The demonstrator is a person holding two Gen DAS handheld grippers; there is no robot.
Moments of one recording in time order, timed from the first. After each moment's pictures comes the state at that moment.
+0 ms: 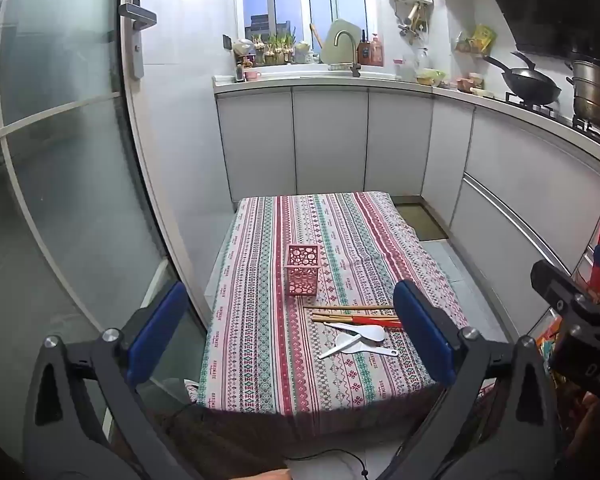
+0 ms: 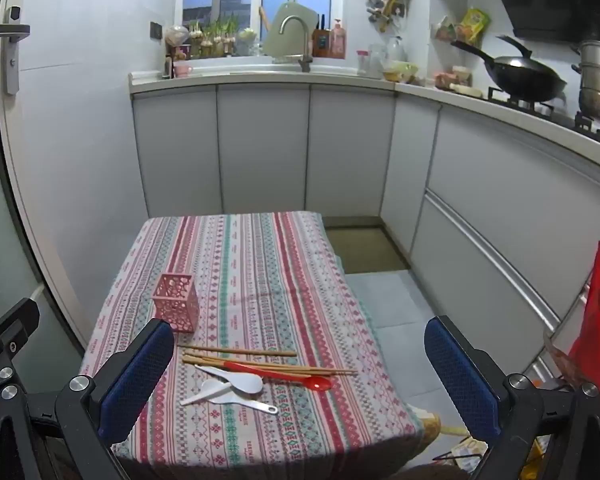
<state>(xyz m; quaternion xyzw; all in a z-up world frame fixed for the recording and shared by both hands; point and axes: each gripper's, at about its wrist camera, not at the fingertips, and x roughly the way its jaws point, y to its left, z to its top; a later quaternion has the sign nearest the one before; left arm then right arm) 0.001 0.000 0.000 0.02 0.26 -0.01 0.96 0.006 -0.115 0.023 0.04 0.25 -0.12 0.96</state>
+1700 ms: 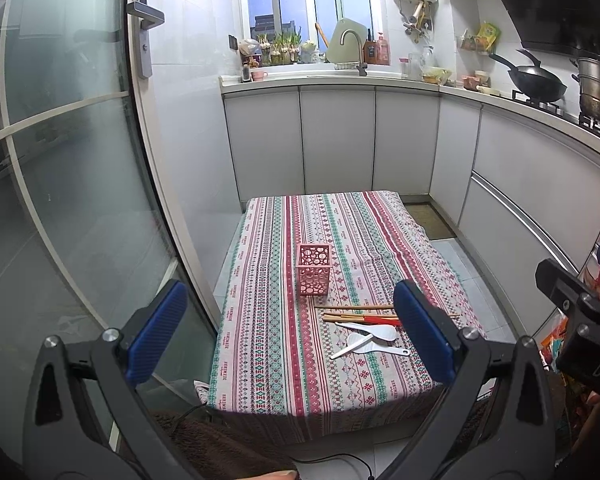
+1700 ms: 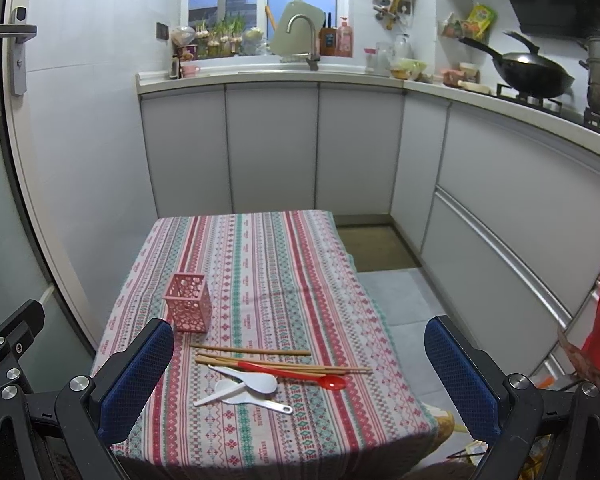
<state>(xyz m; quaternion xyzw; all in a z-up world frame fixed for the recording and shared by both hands) 0.002 0.008 -0.001 0.03 0.26 0.00 0.97 0.012 -0.104 0.016 0.04 0.25 -0.11 0.96</state>
